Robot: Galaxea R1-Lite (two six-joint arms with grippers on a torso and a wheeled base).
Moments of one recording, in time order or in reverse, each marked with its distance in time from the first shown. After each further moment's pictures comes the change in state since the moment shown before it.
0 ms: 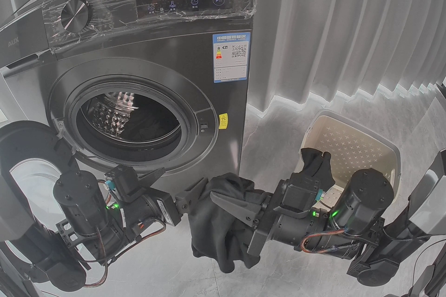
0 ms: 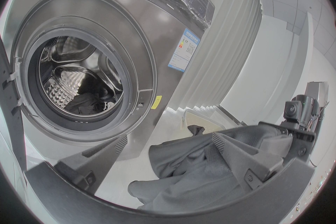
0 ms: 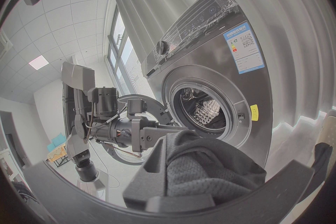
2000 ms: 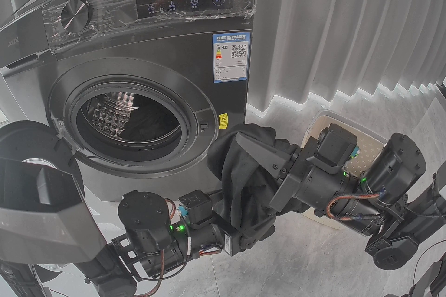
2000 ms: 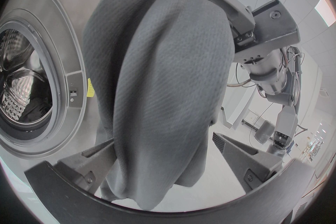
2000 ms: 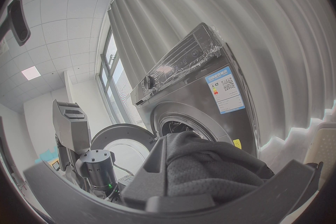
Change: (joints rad) left arm -0.170 0.255 -0.148 -0.092 -0.181 0.163; right arm -0.070 -0.119 -0.063 -0.001 -0.059 0.059
